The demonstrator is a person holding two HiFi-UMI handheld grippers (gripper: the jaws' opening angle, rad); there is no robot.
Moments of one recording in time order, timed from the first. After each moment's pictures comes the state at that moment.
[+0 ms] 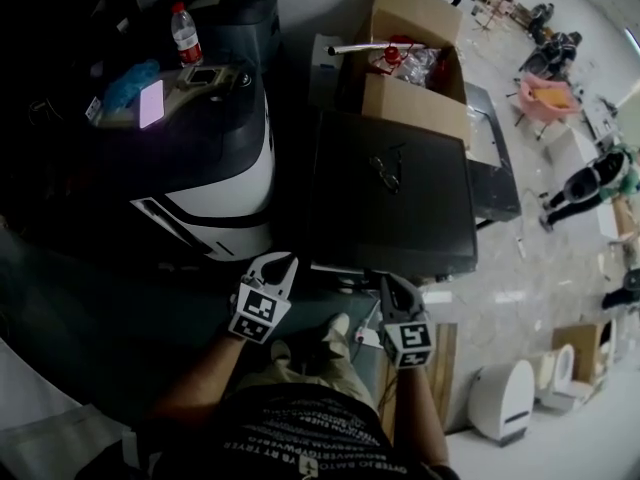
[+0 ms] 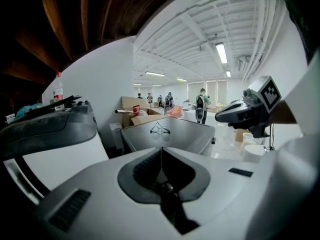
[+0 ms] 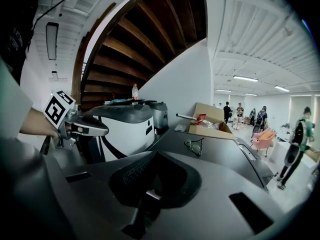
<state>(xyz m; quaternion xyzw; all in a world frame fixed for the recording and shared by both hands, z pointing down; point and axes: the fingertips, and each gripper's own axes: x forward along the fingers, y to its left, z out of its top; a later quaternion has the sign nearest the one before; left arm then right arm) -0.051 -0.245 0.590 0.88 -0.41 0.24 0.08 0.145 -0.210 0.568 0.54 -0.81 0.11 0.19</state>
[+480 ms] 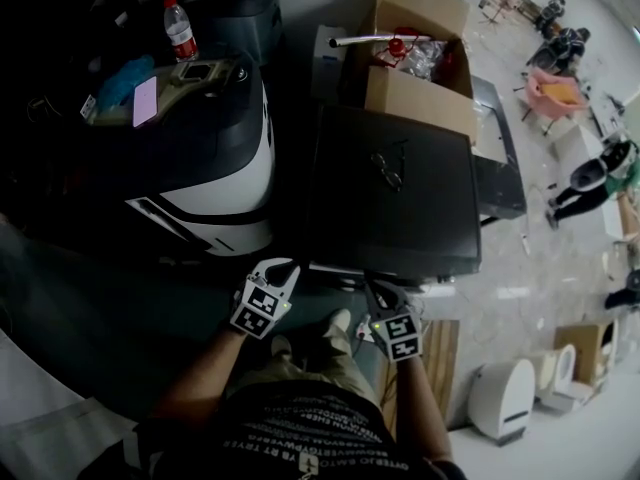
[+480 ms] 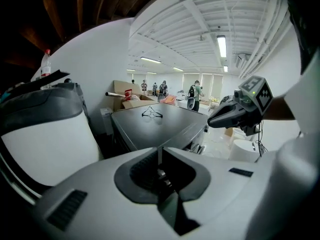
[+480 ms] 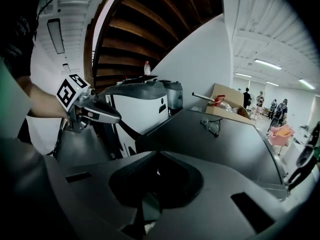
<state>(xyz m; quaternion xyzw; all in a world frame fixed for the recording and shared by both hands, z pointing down) -0.037 -0.240 0.654 0.88 -0.35 0.29 0.14 0.130 -0.208 0.648 0.44 -0.84 0.15 0.28</state>
